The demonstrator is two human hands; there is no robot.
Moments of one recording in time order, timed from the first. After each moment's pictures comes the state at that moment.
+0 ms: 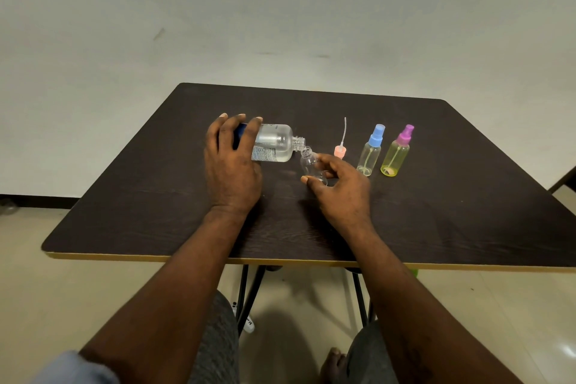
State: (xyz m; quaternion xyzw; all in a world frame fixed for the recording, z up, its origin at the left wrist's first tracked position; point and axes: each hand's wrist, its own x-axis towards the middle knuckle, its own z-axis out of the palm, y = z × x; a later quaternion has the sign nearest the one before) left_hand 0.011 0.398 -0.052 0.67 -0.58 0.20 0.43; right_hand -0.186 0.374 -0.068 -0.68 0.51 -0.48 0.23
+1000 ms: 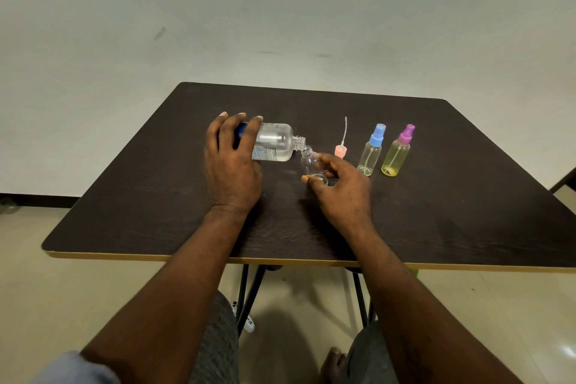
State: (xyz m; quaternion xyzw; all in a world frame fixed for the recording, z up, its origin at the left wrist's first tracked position) left_hand 0.010 0.400 -0.050 0.67 -0.58 0.19 0.42; right_hand -0.185 0.379 -0.062 -0.68 0.51 -0.48 0.23
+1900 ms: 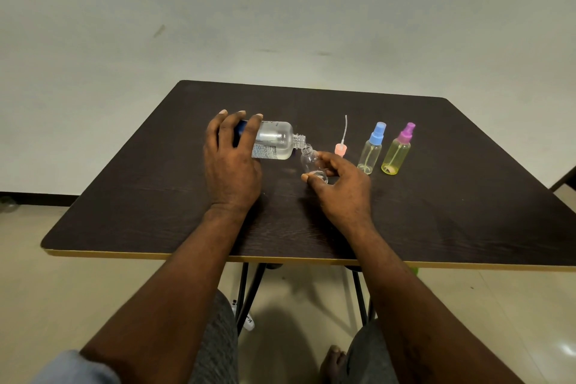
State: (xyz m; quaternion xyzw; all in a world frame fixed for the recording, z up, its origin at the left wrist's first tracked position) left_hand 0.010 0.399 -0.050 0.67 -0.58 0.20 0.42; right_hand -0.184 0.381 -0.060 -0.68 0.51 -0.48 0.23
